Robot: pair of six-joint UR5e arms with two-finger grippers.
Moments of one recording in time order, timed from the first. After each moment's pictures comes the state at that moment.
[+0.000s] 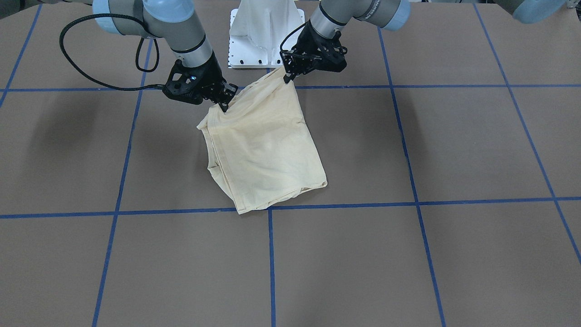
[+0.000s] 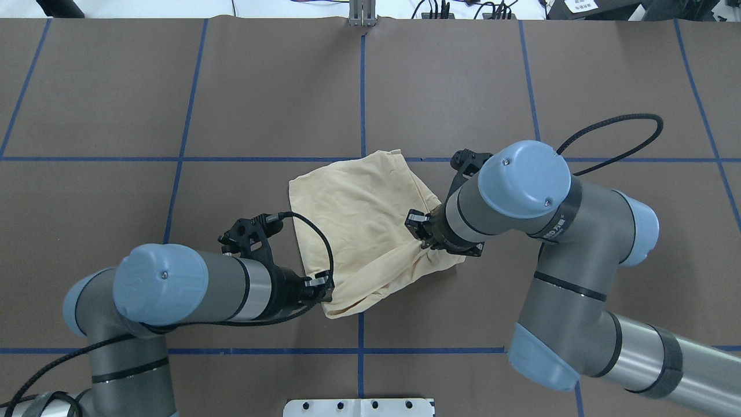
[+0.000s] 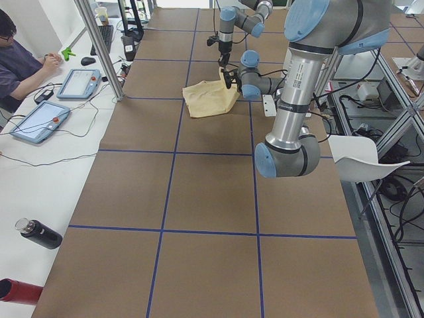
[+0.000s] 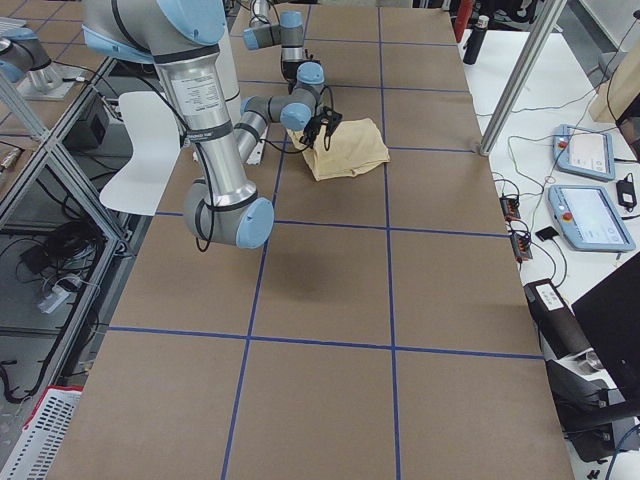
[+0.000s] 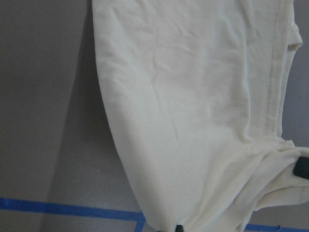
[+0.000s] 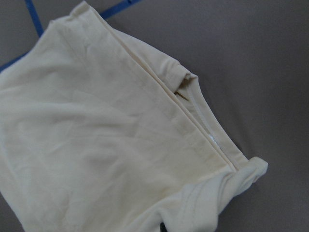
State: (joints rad) left arm -0.34 -1.97 -1.97 -2.01 -1.77 -1.71; right arm 0.52 -1.09 1.95 -1.51 1.91 1.63
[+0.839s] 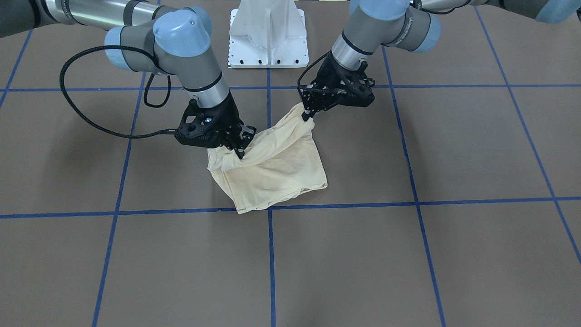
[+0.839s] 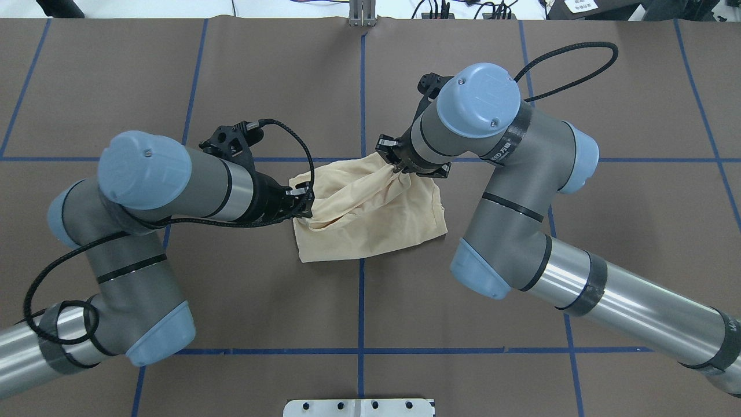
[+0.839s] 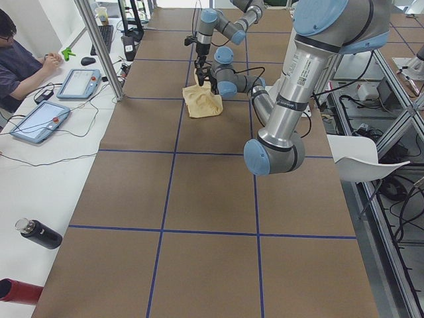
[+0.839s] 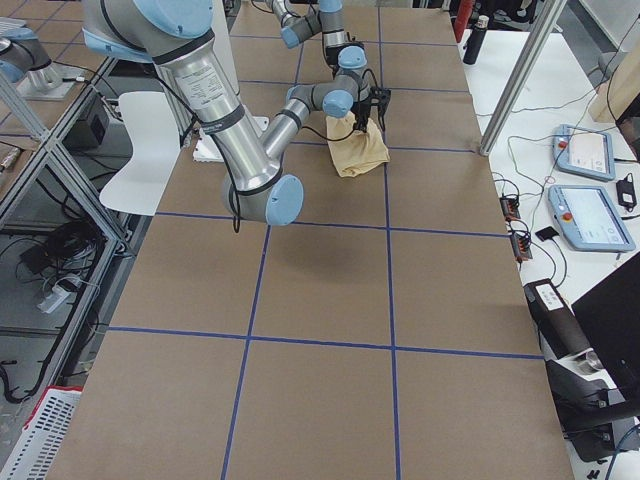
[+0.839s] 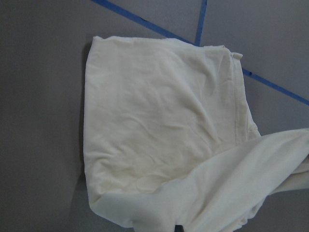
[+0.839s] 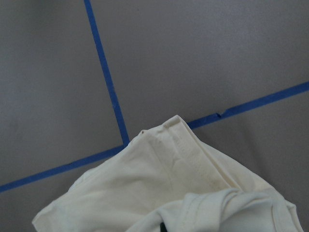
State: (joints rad) left arm -0.56 -2.07 -1.81 -2.01 -1.88 -1.58; right arm 0.63 -0.89 1.64 -1.37 1.85 1.53
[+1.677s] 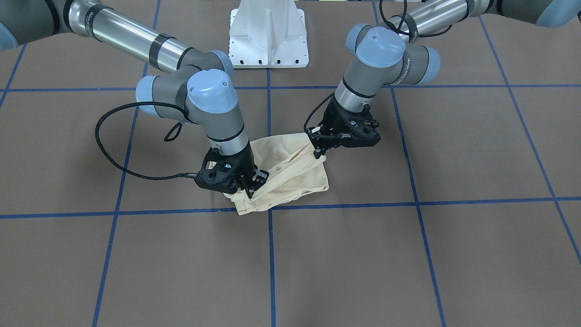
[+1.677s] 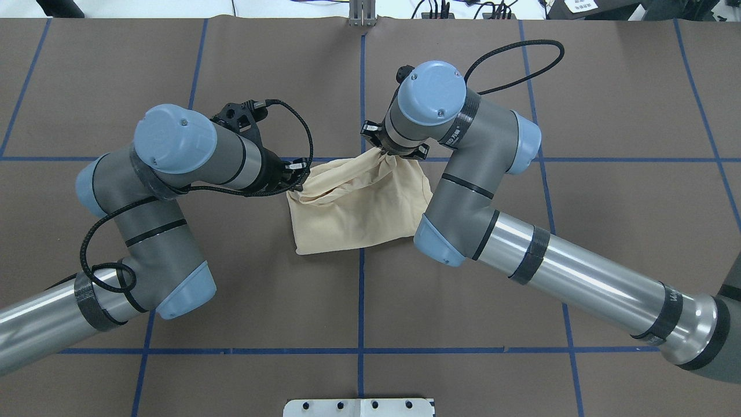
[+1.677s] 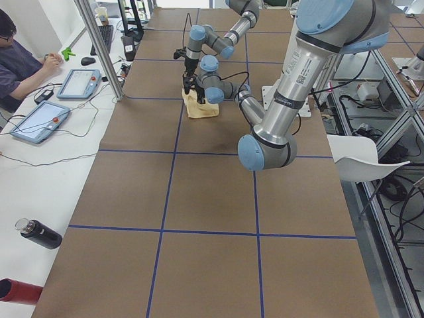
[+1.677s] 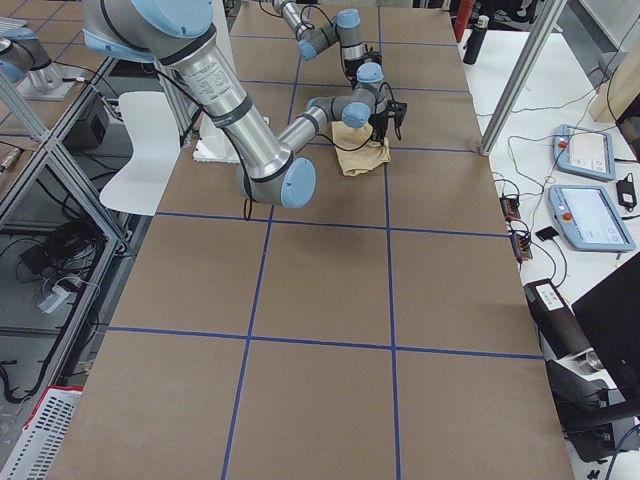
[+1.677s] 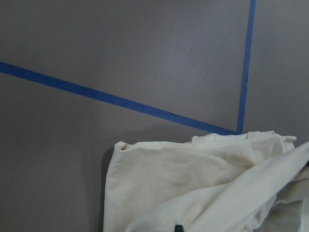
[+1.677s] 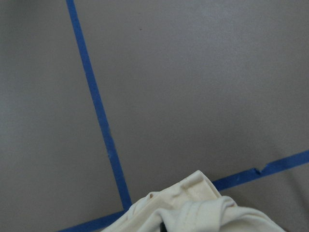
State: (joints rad) left arm -0.62 -2.12 -1.65 -2.04 -1.88 -1.50; right arm 0.63 -0.77 1.34 -1.23 1.80 1.53
